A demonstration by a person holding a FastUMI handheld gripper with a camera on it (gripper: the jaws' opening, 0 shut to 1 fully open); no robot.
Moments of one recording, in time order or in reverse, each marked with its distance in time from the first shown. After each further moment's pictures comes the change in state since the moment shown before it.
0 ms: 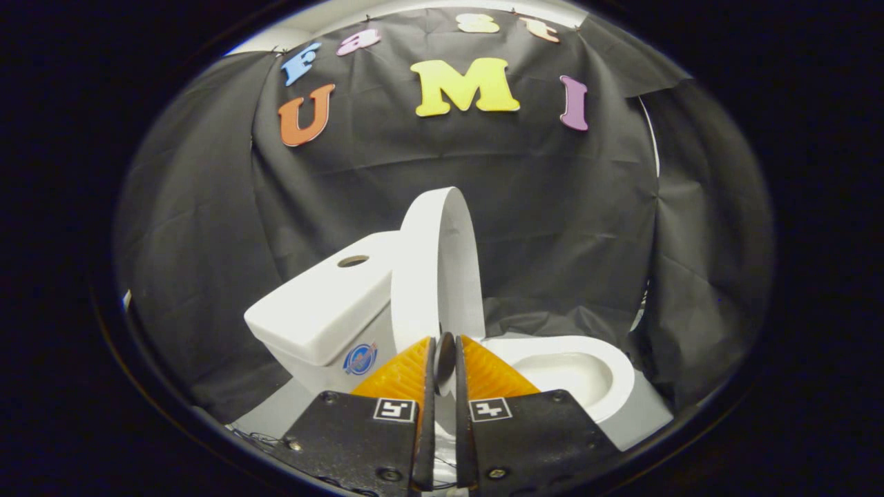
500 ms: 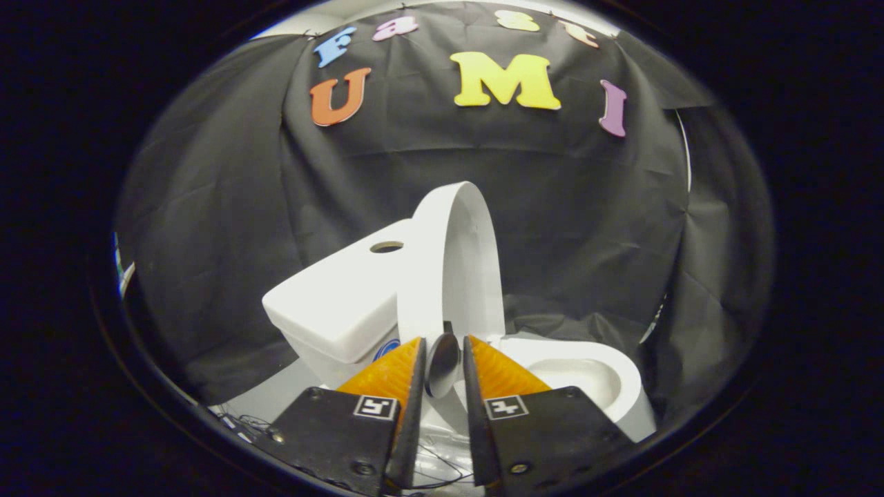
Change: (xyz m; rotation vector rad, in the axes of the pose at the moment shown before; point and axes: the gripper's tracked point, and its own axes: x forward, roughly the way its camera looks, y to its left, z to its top) arm 0.005 0.031 0.000 -0.131 0.017 0.089
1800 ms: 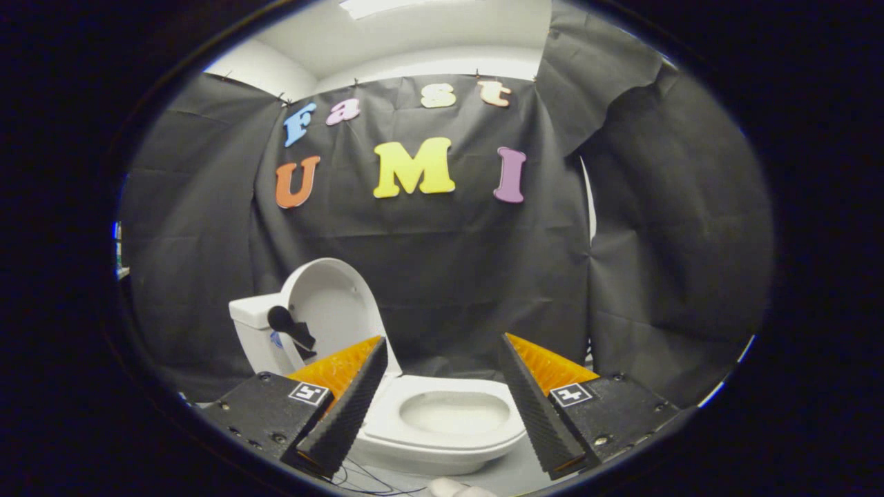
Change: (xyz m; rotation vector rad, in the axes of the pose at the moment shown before) arm -0.178 -0.240 -0.045 0.092 -0.363 -0.167
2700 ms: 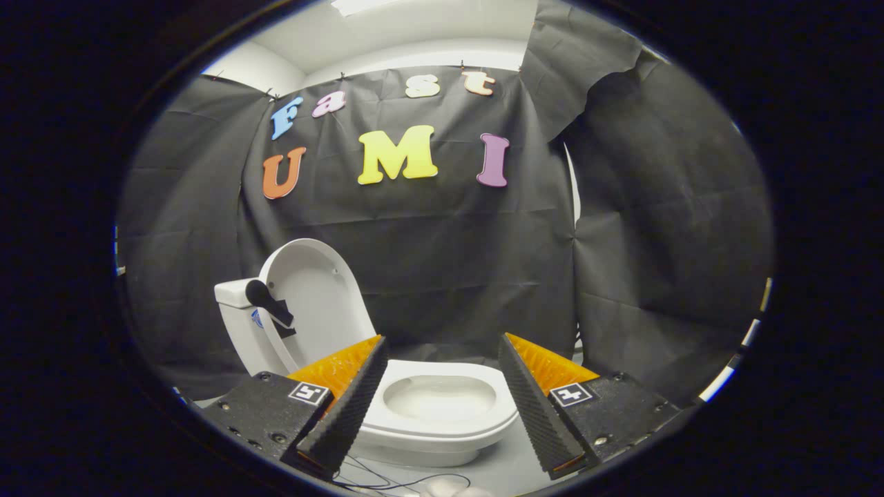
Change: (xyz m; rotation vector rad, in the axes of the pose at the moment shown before) arm -0.007 -0.027 -0.021 0.014 0.028 -0.025
